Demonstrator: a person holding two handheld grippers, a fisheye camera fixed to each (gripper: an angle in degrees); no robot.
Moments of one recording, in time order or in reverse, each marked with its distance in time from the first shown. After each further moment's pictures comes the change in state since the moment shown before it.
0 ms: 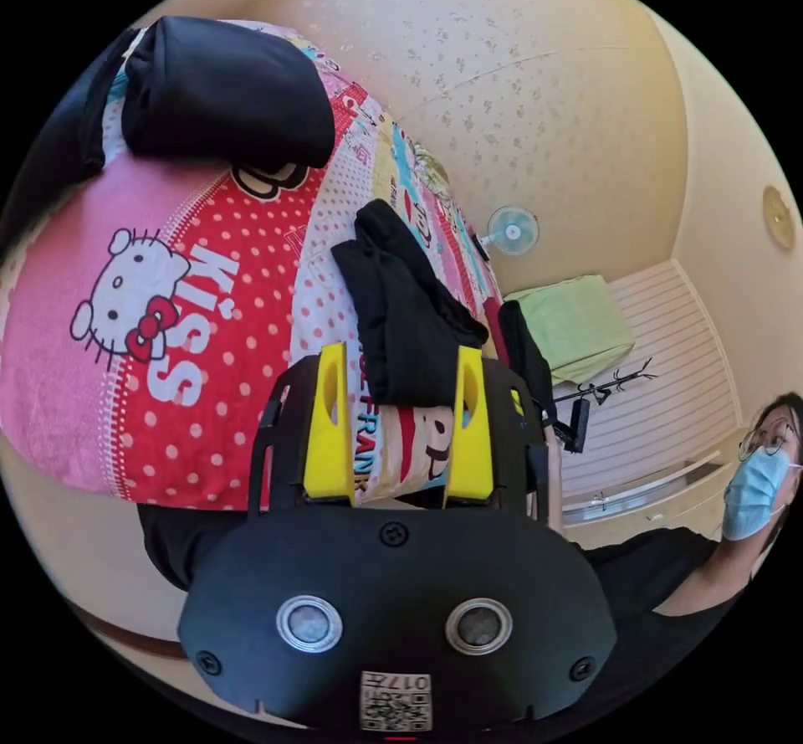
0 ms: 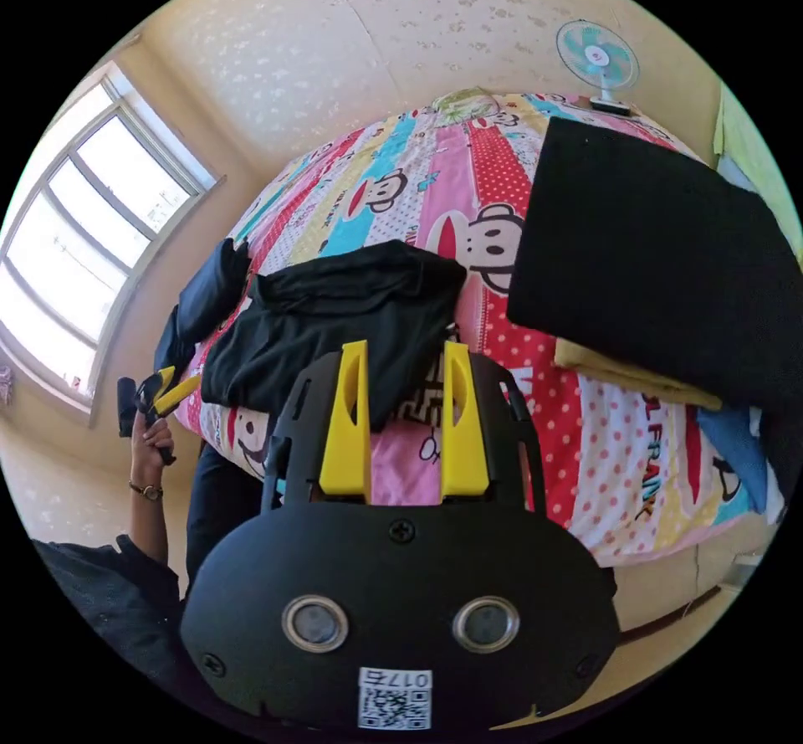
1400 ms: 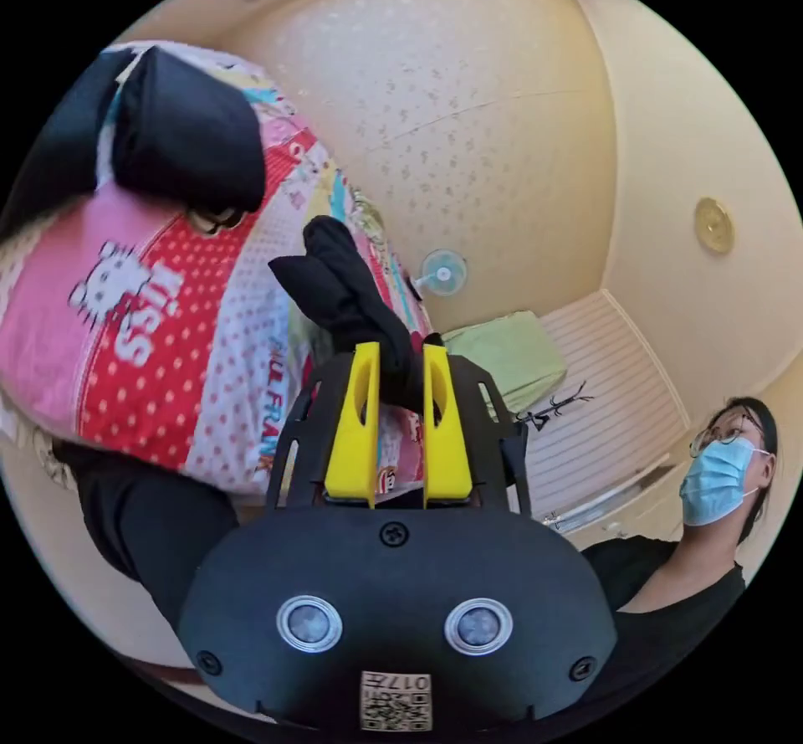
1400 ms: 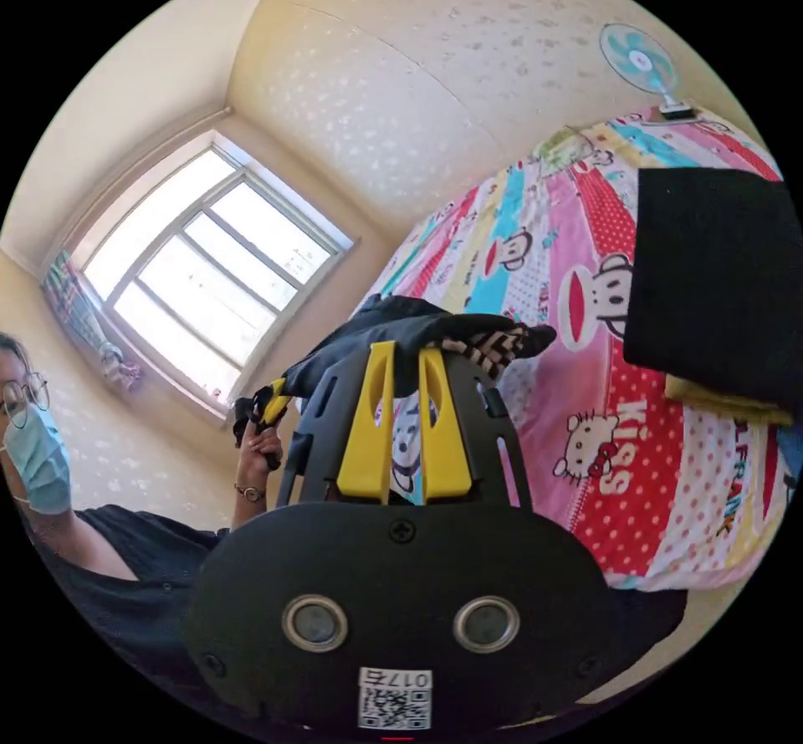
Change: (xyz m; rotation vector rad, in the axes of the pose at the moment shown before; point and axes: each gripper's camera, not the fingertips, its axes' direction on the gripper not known) left arm -0.065 0.106 -0.079 0.207 0.197 -0.076; right arm -0.101 -0.006 -0.066 0.050 -0.331 -0.010
